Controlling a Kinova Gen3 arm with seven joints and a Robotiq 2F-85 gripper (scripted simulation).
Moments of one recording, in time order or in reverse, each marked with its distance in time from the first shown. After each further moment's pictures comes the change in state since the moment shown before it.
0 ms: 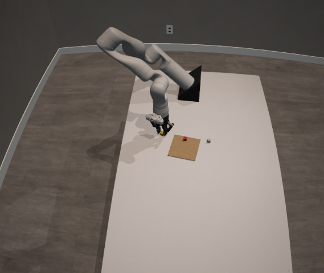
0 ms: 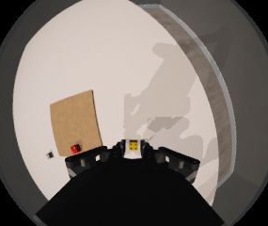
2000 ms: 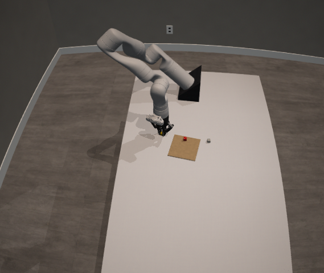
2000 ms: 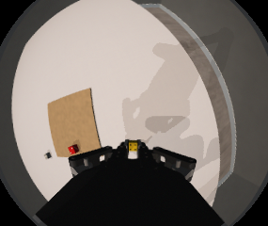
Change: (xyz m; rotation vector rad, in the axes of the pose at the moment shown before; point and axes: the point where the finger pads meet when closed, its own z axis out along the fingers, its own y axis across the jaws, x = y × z) arm -0.001 0.001 0.007 -0.003 -0.004 -0.002
